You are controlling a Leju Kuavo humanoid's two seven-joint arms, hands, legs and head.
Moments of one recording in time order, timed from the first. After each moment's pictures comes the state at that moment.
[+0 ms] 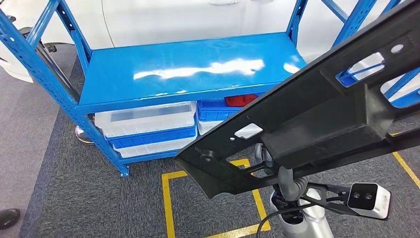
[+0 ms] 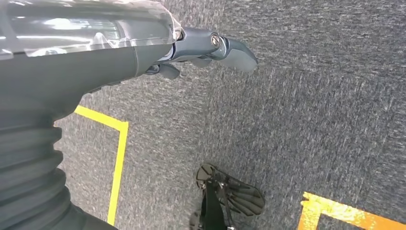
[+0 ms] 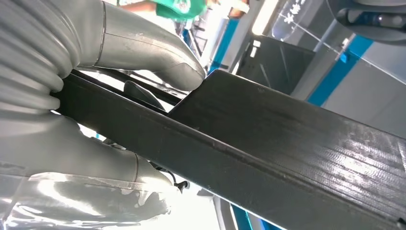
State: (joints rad) left arm -0.08 0.02 1.27 -0.21 -0.93 0.04 -0.06; right arm -0.14 0.00 0.21 -1.89 -0.24 0.64 -0.68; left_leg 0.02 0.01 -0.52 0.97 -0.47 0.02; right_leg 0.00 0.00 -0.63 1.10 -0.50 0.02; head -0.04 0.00
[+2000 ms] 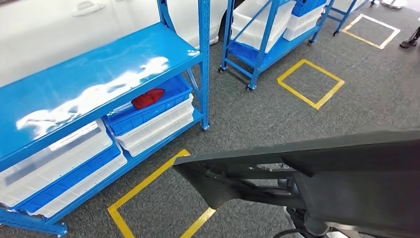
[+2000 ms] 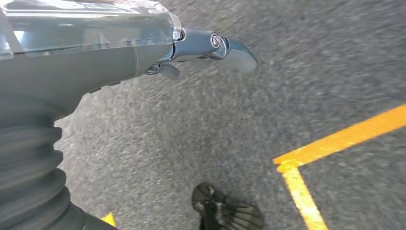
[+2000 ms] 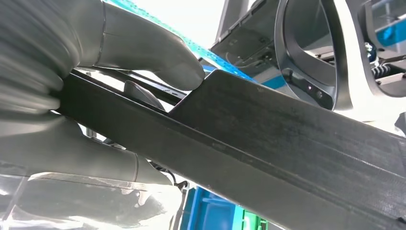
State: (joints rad) left arm -0.07 -0.01 1.25 -0.22 -1.02 0.13 -0.14; right arm -0.09 0.02 0.19 -2.19 -0.13 0.62 -0.68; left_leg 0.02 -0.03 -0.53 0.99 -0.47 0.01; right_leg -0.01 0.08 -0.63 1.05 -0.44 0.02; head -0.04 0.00
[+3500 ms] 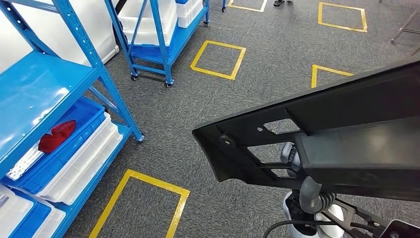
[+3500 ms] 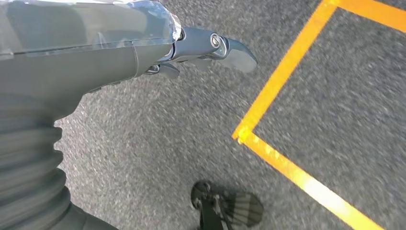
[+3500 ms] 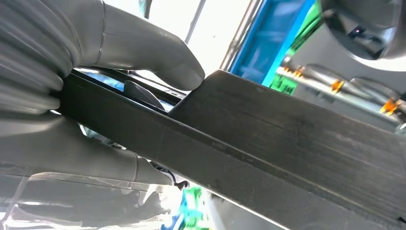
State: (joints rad) left arm -0.09 -0.01 1.26 -0.22 -1.02 0.11 -0.13; right arm -0.07 0.14 0.07 -2.12 -0.04 0.57 -0.68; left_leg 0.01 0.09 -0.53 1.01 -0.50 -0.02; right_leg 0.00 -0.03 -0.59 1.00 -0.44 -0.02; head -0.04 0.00
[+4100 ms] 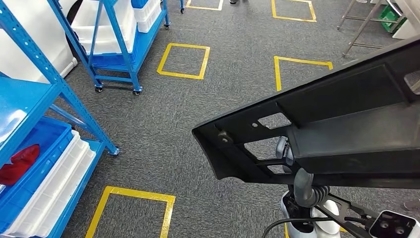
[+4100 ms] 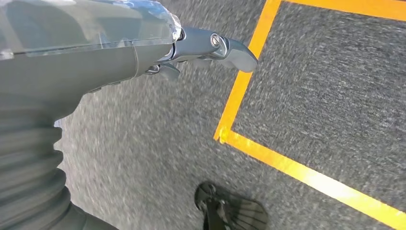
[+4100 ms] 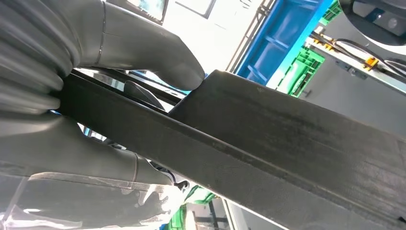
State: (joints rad) left arm -0.08 -0.02 1.26 -0.22 -1.03 0.12 -0.14; right arm -0.08 0.10 0.10 -2.07 -0.07 0.51 -0.68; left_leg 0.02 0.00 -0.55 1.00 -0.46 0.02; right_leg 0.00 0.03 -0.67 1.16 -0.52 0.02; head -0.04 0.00
